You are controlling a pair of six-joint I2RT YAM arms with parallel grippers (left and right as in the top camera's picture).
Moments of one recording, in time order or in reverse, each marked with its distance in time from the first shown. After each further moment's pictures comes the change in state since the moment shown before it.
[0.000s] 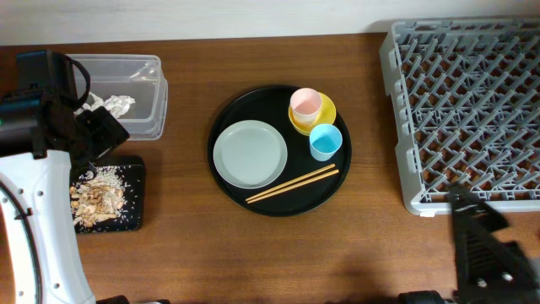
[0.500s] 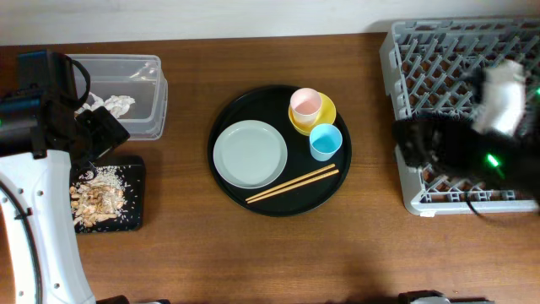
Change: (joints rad) left arm 0.000 0.000 0.000 0.000 0.004 0.000; right arm 0.024 1.005 0.999 -1.250 0.116 -0.772
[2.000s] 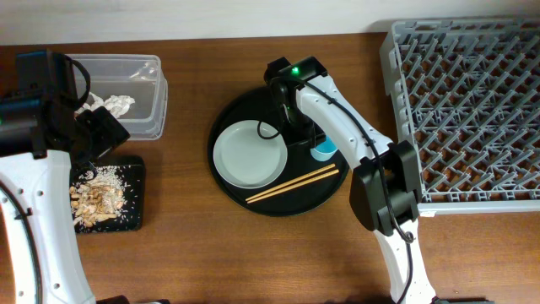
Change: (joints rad) left arm 0.000 0.000 0.000 0.000 0.000 0.000; right arm 0.422 0.960 0.008 0.143 0.402 -0.010
